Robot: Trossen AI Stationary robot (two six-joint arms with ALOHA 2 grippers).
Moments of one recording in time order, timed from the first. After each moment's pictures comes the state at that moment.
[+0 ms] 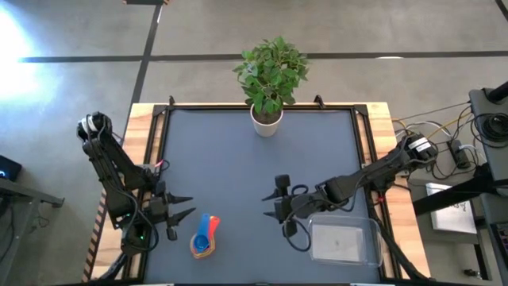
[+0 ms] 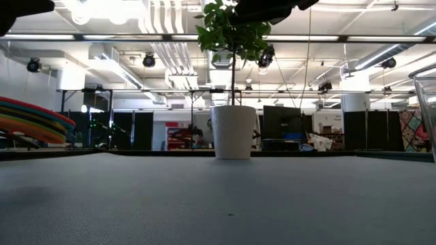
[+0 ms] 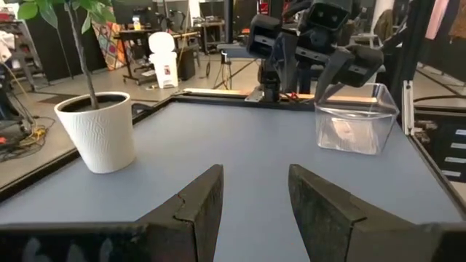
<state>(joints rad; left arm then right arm) -1.17 1.14 0.60 -0.39 -1.43 -0.95 0.42 1.57 1.10 -0.07 0.36 -0.10</state>
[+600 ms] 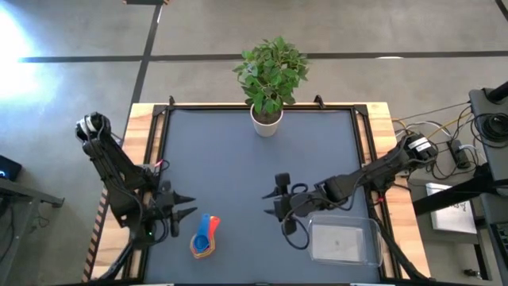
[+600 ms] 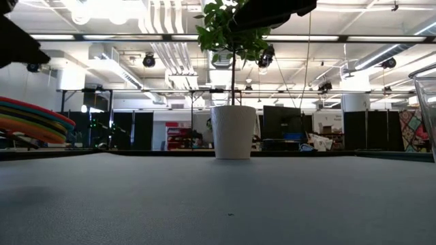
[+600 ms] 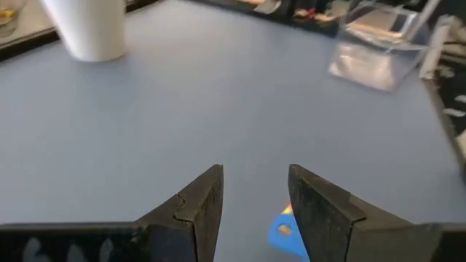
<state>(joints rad) -1.11 1.14 0.60 -0.66 -1.12 -1.36 0.40 1.57 1.08 -0.07 0.37 -0.10</state>
